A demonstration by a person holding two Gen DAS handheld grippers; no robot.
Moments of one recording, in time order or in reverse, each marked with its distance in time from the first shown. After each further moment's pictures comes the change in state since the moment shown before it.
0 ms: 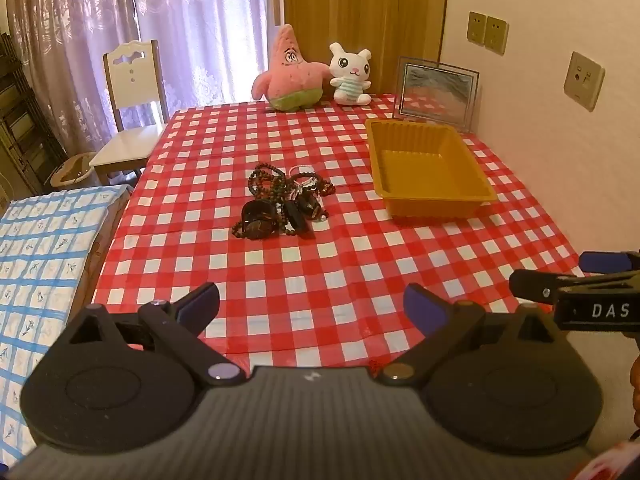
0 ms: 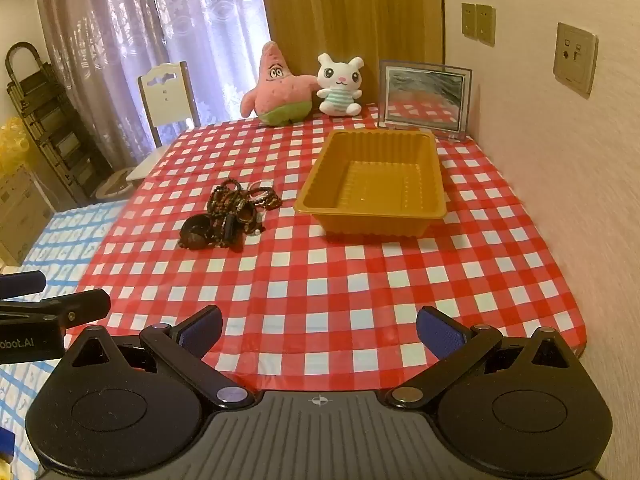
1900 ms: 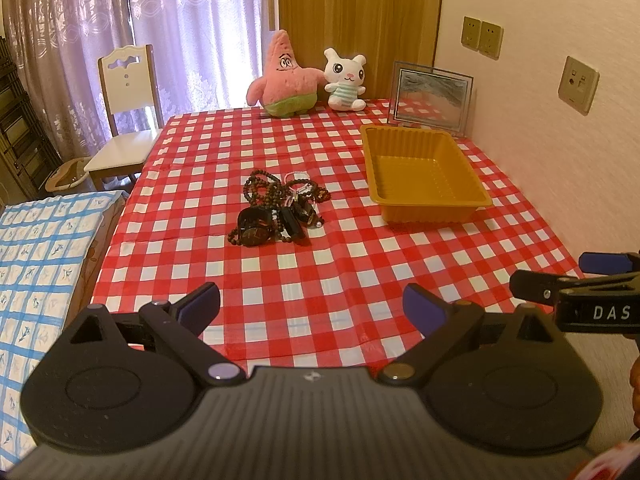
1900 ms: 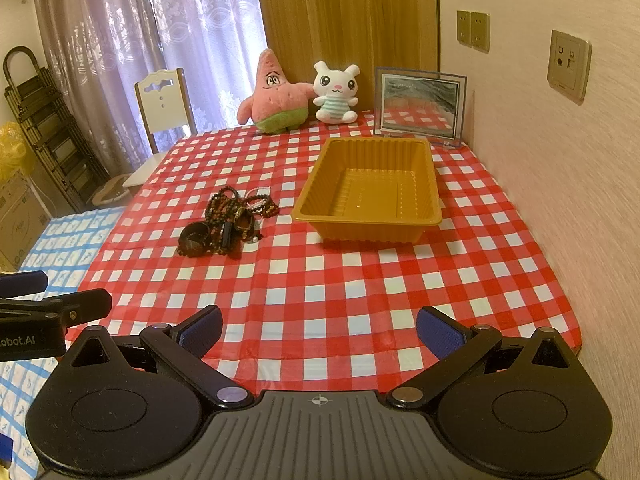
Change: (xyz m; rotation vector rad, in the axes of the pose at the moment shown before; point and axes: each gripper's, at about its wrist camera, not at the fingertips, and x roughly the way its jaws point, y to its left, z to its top) left arm 0.006 -0.009 0.010 0.001 -0.004 -0.002; right arm -0.005 0.000 0.003 0.002 -0.014 -0.009
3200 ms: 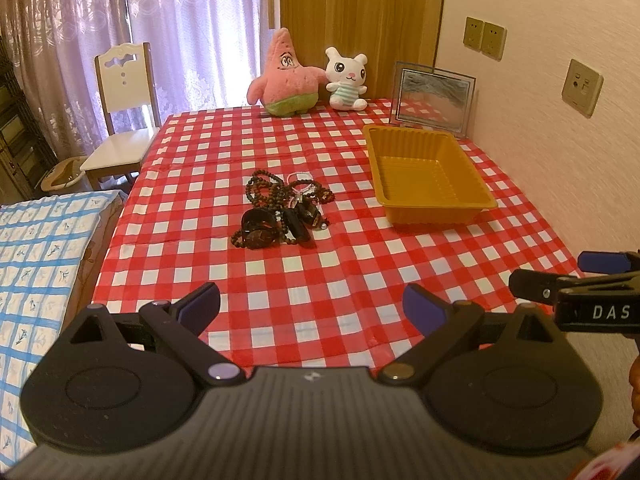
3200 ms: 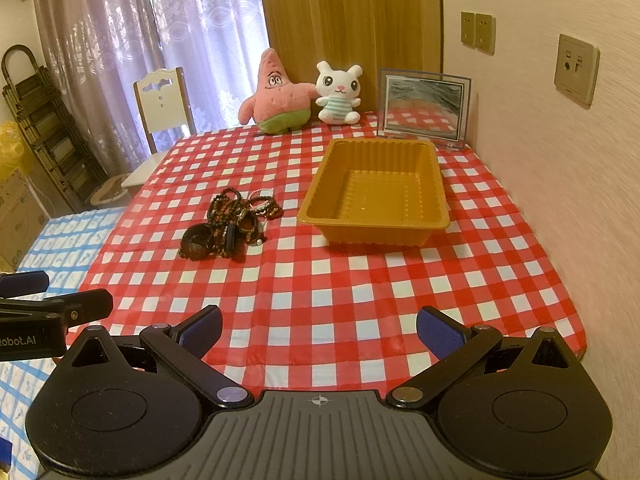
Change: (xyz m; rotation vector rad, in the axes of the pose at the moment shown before) left arm 0.001 -0.002 0.003 -0.003 -0.002 -0.002; right arm 0.007 0.003 0.004 -0.001 -0.005 0.000
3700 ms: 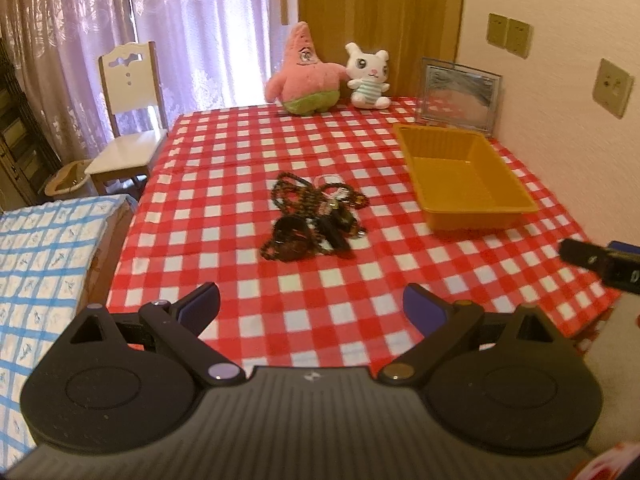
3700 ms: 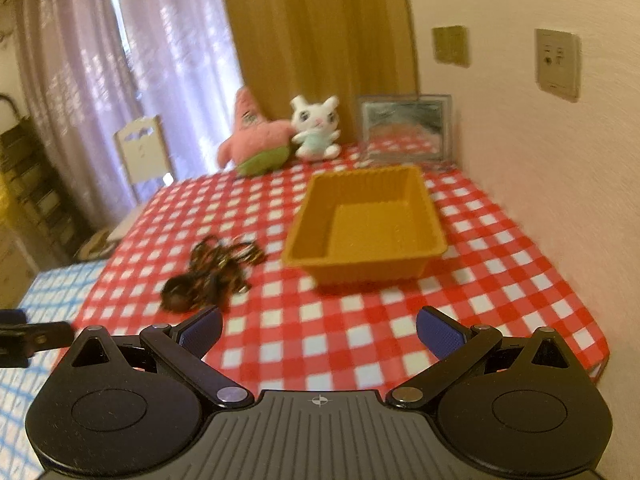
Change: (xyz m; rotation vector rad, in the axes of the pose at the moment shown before) left arm 0.049 0.052 0.009 0.010 -0.005 0.028; right arm 0.047 -0.022 0.008 0.116 -0.169 -0.049
